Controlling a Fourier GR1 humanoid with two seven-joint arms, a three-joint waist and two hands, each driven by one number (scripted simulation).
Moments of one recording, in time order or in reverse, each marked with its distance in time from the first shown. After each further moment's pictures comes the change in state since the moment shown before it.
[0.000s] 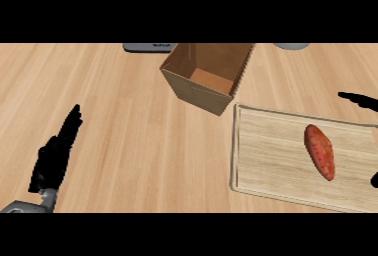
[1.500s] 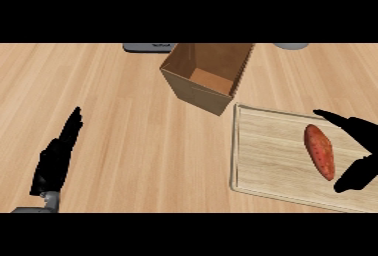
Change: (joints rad) left arm 0.047 -0.163 0.164 -0.036 -0.186 -0.147 0.032; right arm 0.087 0.360 -0.146 -0.048 0.419 0.119 0.101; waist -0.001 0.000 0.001
